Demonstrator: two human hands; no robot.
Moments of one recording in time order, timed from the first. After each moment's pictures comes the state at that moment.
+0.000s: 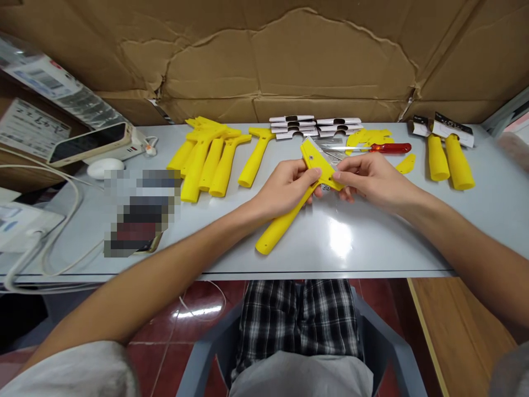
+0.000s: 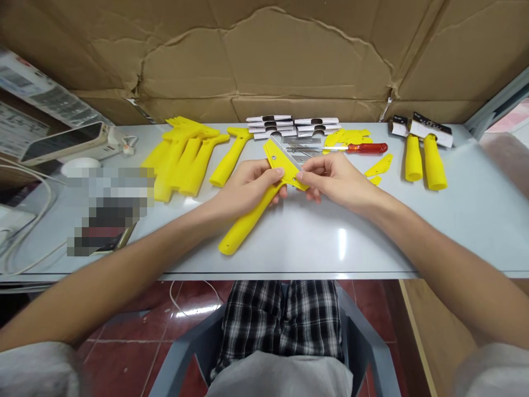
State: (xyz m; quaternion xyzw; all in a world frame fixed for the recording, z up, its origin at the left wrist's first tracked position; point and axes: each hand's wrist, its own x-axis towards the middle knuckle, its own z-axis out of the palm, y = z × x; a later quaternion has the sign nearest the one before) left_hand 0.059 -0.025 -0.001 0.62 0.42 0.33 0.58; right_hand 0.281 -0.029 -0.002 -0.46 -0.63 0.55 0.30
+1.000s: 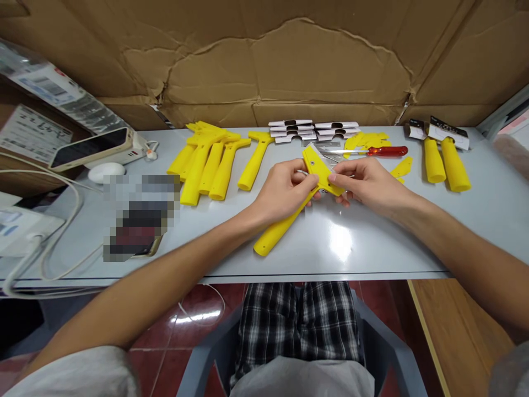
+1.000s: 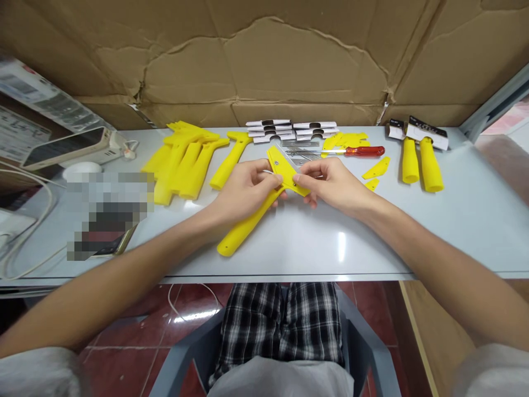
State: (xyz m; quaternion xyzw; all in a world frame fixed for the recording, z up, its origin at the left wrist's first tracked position) left_hand 0.060 -0.030 0.004 0.64 0.46 0.33 0.52; right_hand 0.274 -0.035 0.000 -0.48 -0.61 0.55 0.31
